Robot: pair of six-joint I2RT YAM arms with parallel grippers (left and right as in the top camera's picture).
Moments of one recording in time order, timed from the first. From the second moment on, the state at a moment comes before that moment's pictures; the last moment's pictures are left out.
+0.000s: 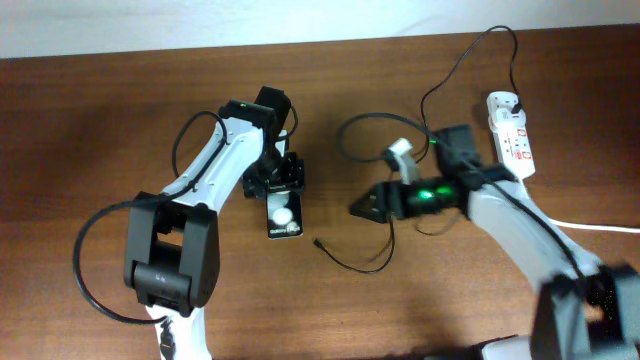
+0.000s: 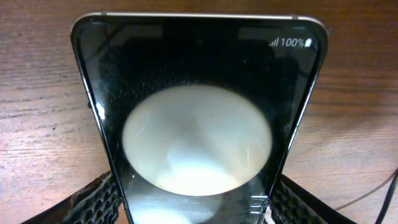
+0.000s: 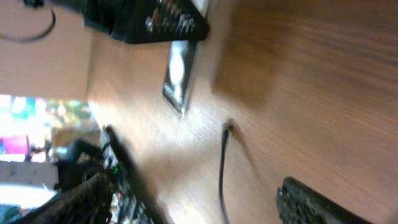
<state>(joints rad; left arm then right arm) -0.35 2.08 1.64 -1.14 0.17 -0.36 0.19 1.61 0.96 -0.51 -0.94 0.08</state>
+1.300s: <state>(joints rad) -0.22 1.98 1.68 -1.12 0.44 -0.18 0.40 2.00 0.95 0.47 -1.10 0.62</state>
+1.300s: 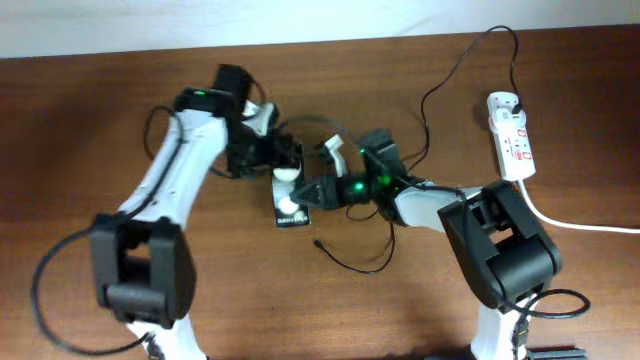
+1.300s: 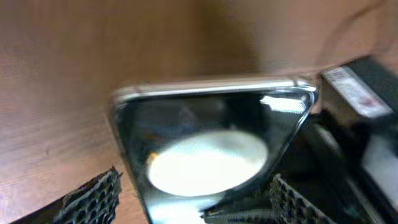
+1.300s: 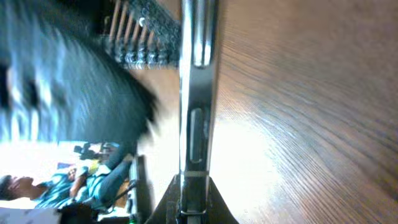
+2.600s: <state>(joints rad) -0.13 1.92 1.69 -1.02 0.91 -0.02 0.29 1.99 0.95 1.19 -1.36 1.05</state>
